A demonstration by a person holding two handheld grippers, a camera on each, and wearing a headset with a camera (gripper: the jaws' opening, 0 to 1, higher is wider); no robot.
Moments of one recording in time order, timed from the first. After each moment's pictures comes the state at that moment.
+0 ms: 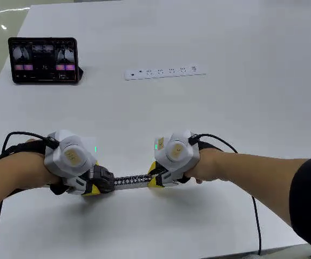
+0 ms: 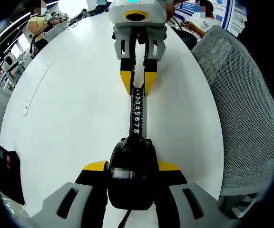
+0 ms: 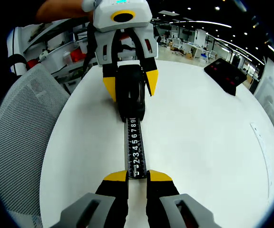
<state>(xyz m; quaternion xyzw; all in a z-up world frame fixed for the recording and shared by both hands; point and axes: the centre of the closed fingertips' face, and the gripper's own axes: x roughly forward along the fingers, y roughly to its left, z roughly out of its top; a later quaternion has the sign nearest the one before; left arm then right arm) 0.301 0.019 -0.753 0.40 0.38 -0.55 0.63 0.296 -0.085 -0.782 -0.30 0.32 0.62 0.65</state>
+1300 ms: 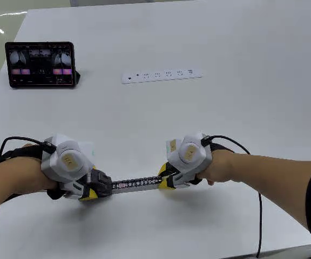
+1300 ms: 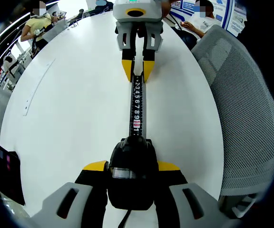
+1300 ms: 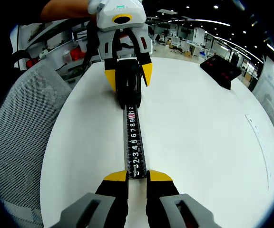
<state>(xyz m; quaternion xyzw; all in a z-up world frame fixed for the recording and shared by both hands) 0.302 0.019 -0.754 0.40 0.38 -0.55 0.63 0.296 -0.120 -0.777 -0.30 0.33 0.61 0.65</state>
